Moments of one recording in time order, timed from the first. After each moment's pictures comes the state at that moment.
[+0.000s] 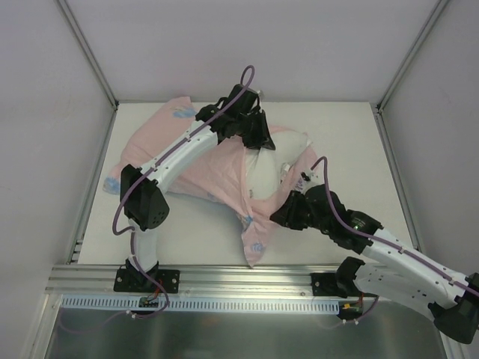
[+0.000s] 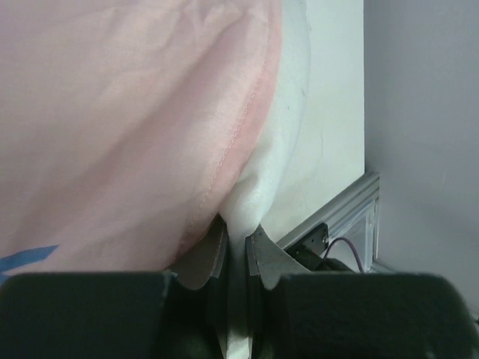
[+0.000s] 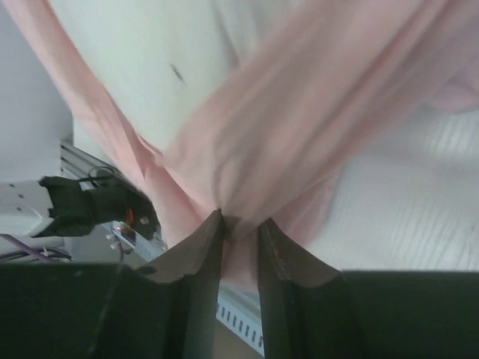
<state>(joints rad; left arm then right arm) -0.69 1.94 1.96 -0.78 0.28 -0.75 0.88 0.82 0.69 -0.47 0.02 0.90</state>
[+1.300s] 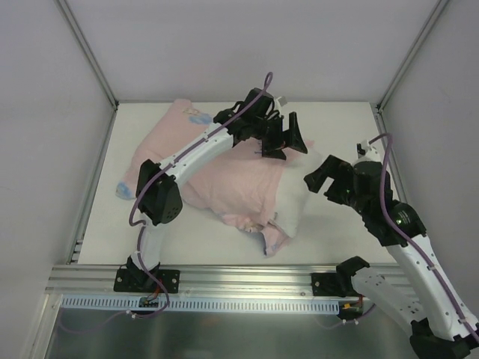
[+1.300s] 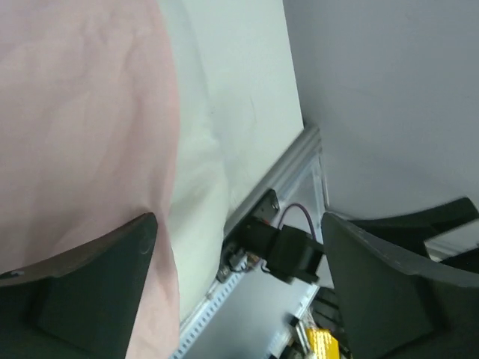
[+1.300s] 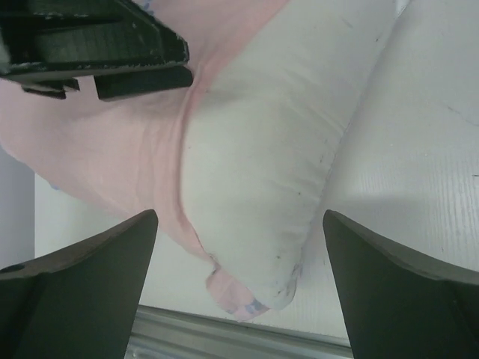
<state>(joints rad) -0.71 2.07 2.05 -0.63 0.52 -0.82 0.49 0.73 0.99 -0.79 0.16 0.70</state>
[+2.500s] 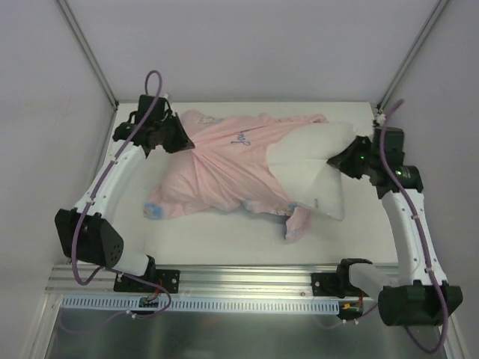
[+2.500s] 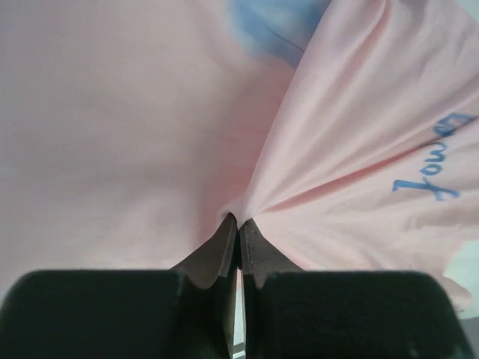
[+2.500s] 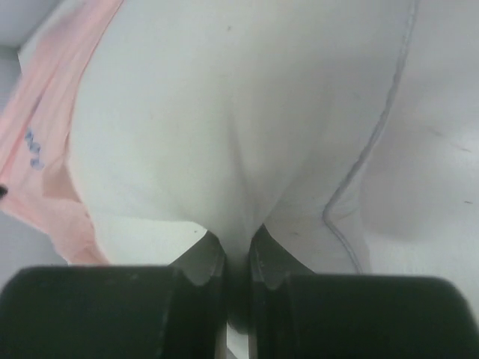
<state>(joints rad) -0.27 1.51 1.43 -0.75 0.17 -0.55 0.13 1.12 1.16 -0.74 -0.20 0.61</state>
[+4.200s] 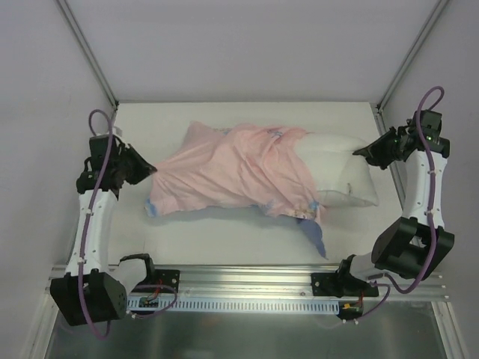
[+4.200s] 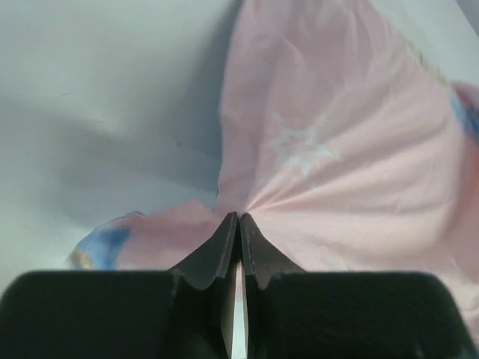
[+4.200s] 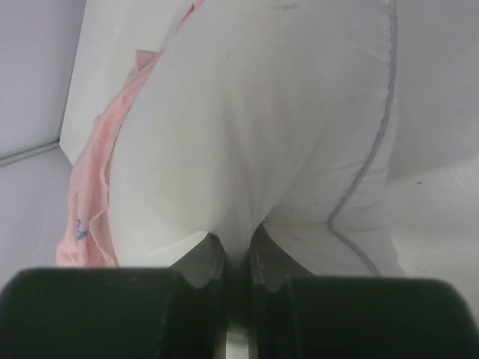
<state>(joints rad) 0.13 1.05 0.97 -0.68 0.29 -0.54 -0.35 1.43 1.41 -0.97 -0.45 0.61</state>
